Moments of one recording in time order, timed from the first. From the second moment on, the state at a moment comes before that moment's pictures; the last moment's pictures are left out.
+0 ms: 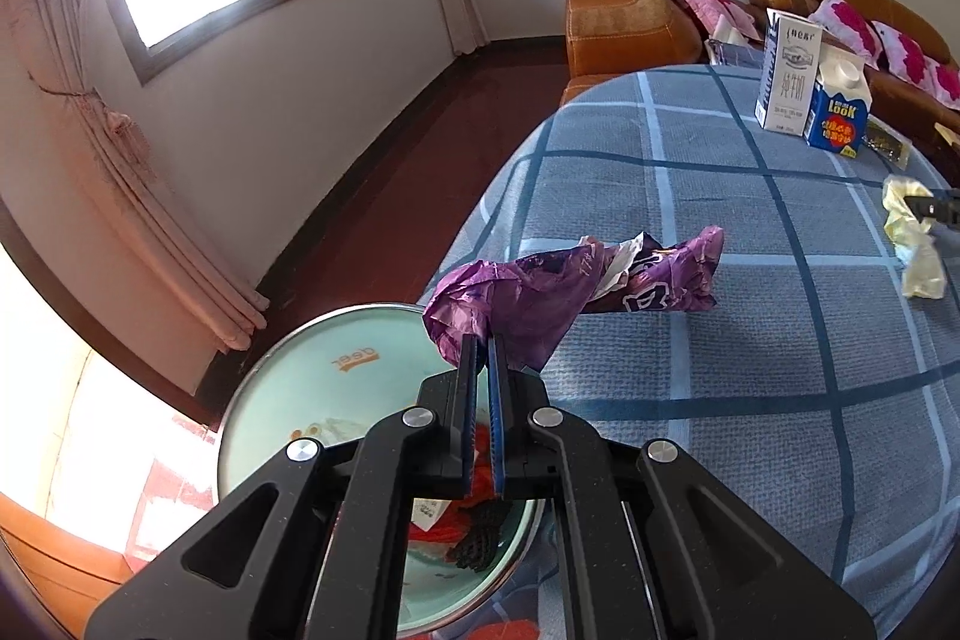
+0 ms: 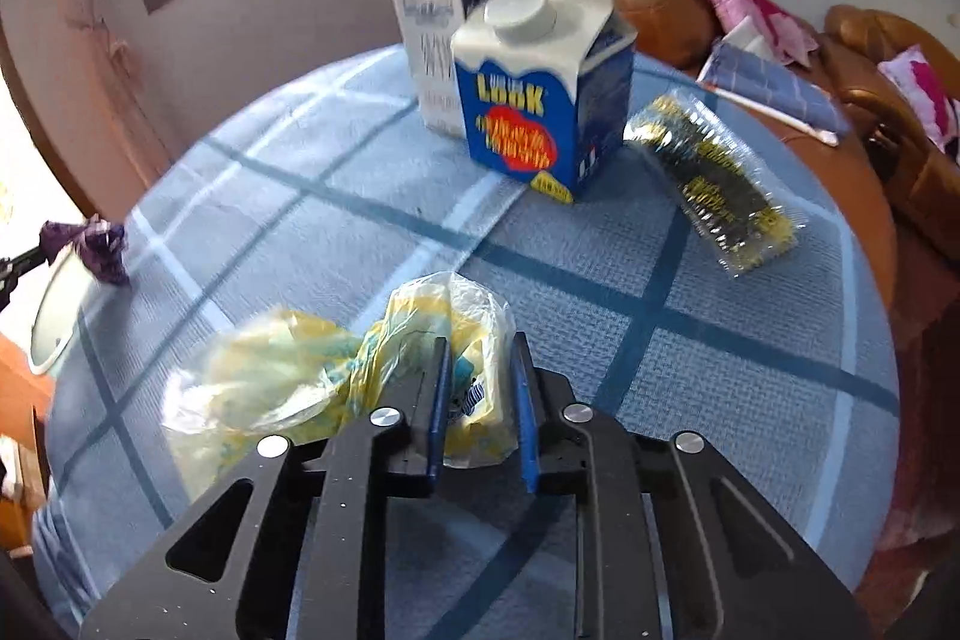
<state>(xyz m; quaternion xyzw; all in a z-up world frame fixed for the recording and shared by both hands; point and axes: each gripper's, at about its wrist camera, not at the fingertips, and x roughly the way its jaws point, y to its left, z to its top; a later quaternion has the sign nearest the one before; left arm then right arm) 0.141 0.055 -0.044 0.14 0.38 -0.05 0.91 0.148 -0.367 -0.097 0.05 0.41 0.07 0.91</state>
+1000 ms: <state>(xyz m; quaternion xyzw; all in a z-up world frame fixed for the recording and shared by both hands) 0.088 0.161 -0.028 0.15 0.38 0.09 0.91 0.182 -0.184 -0.051 0.02 0.35 0.10 0.93</state>
